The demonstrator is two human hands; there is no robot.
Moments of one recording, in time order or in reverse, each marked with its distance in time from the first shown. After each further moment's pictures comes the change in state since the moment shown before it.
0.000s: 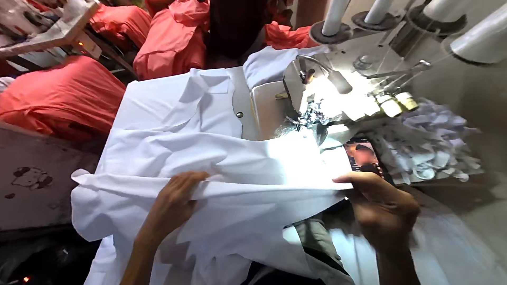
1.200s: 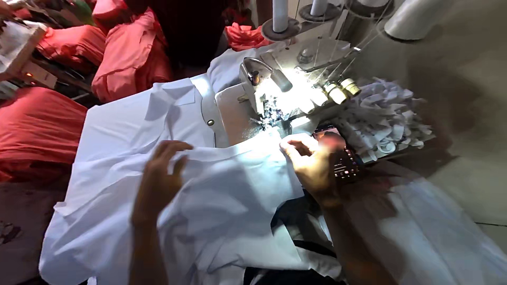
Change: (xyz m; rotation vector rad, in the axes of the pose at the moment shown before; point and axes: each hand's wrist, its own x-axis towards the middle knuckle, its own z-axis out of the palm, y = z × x) left_hand 0.112 0.009 -0.014 -0.033 0.053 -0.068; right_hand 0.036 0.039 0.046 -0.235 0.156 0.286
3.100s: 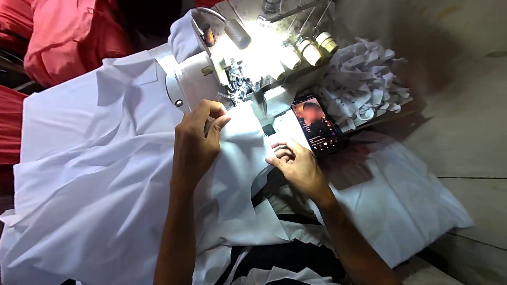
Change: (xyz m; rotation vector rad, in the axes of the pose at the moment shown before) left_hand 0.055 0.111 0.069 -0.249 0.128 0.114; right_hand -0.062 0.034 -0.032 -0.001 -0.287 0.332
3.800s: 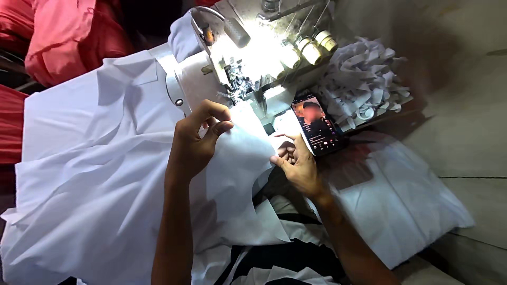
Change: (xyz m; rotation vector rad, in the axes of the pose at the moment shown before) left_hand 0.005 -0.008 -0.006 -0.370 -0.083 0.133; right_hand -0.002 0.010 0.008 0.256 0.050 -0.153
